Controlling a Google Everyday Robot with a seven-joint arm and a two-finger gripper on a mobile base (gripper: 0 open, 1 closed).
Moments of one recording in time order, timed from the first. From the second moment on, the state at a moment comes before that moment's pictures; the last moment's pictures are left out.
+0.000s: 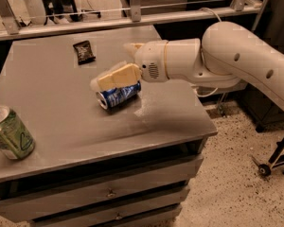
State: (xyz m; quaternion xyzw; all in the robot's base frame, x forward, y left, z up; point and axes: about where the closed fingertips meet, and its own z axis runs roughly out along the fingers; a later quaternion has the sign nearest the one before) arm 0.558 0.060 0.945 -0.43 0.66 0.38 0.49
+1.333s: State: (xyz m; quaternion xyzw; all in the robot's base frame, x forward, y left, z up) arm 0.573 -0.077 0.923 -0.47 0.68 0.28 0.50
